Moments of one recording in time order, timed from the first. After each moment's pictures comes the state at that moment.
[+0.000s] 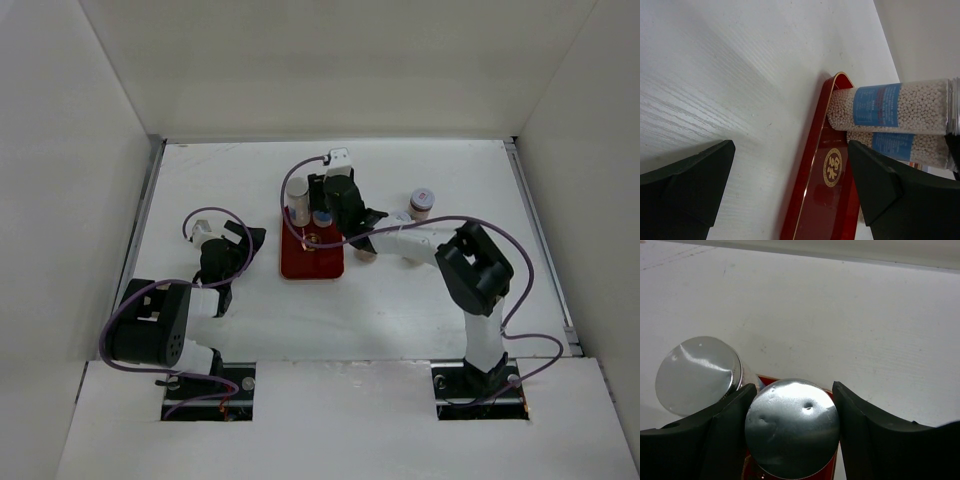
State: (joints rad) left arm -0.13 1.45 0.26 0.81 -0.02 -1.04; right arm 0.77 1.96 1.35 0.33 0.49 0.21
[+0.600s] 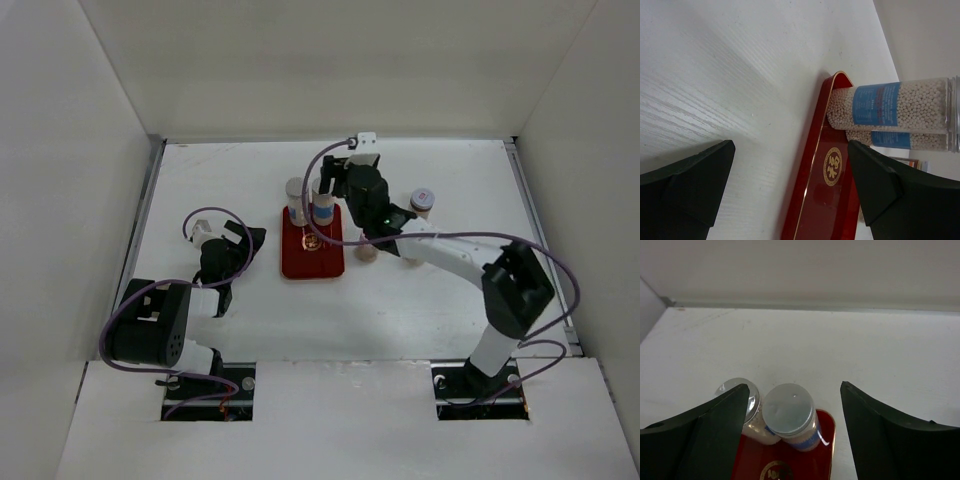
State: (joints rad) left arm -0.13 1.45 0.26 0.81 -0.02 -1.04; right arm 0.77 1.79 1.32 0.35 0.53 0.21
